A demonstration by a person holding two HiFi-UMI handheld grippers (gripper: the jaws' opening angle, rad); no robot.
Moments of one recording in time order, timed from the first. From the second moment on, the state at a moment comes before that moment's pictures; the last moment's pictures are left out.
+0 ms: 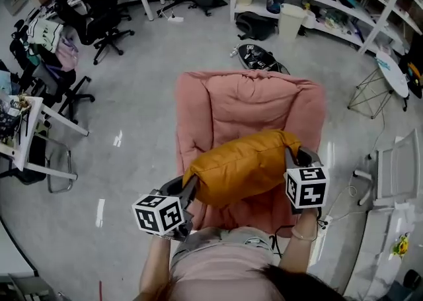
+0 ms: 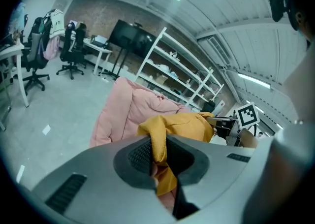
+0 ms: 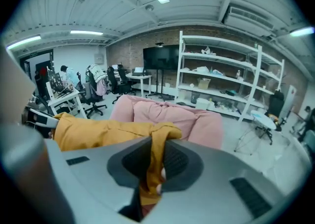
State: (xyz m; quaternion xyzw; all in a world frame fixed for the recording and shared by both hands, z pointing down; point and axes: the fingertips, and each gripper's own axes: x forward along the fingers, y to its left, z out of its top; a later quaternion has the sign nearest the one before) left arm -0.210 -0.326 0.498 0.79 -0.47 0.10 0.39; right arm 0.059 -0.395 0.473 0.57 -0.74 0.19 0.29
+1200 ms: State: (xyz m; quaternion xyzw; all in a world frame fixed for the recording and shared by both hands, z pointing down) left arm -0.138 -0.474 0.461 0.83 -0.44 0.14 0.31; right arm 0.146 -0.465 0.468 0.63 -0.70 0.23 0.22
